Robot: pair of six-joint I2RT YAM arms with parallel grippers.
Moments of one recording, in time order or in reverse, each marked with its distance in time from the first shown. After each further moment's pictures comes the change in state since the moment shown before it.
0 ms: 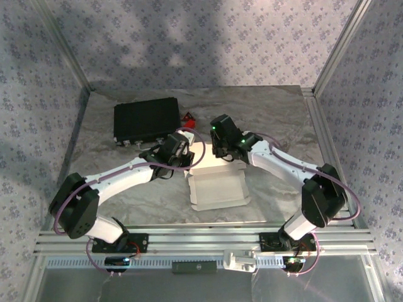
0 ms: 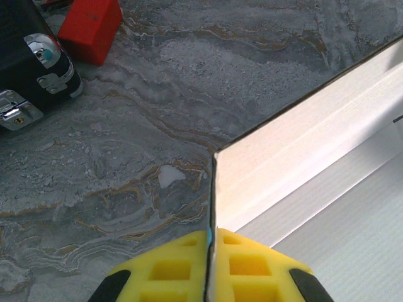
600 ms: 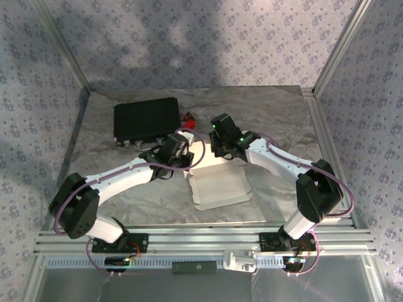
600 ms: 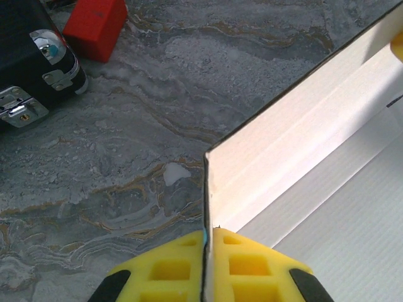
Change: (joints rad) left arm 0.000 0.000 -0.009 0.004 -0.013 0.003; right arm -0.025 0.040 -0.010 0.048 -0.074 -0.014
